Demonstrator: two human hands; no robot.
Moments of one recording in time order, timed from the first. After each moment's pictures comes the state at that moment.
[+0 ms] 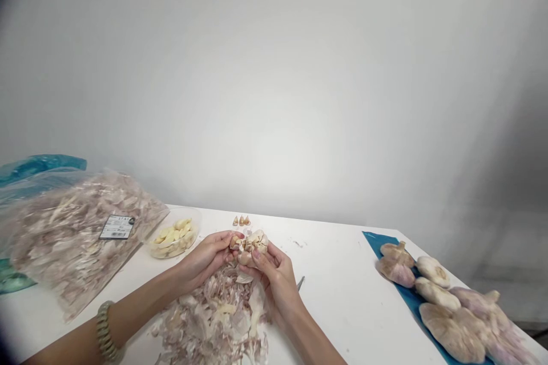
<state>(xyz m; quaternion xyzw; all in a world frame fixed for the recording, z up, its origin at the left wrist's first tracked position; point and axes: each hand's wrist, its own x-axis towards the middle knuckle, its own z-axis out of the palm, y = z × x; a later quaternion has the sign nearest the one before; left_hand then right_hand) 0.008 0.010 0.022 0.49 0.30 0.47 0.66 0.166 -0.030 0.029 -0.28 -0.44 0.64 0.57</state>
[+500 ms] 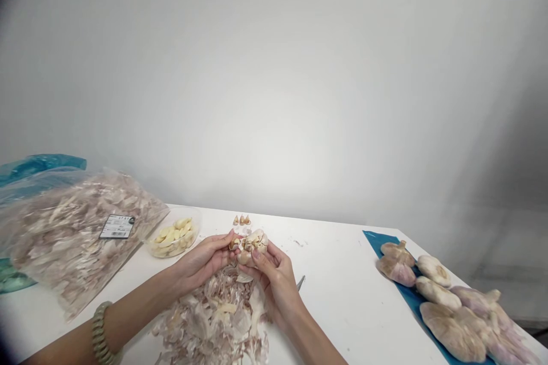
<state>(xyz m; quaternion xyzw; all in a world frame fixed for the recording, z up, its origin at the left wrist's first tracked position) 0.007 0.004 0.030 0.40 0.30 0.47 0.73 0.165 -0.033 0.032 -0.27 -0.42 0.65 0.57</state>
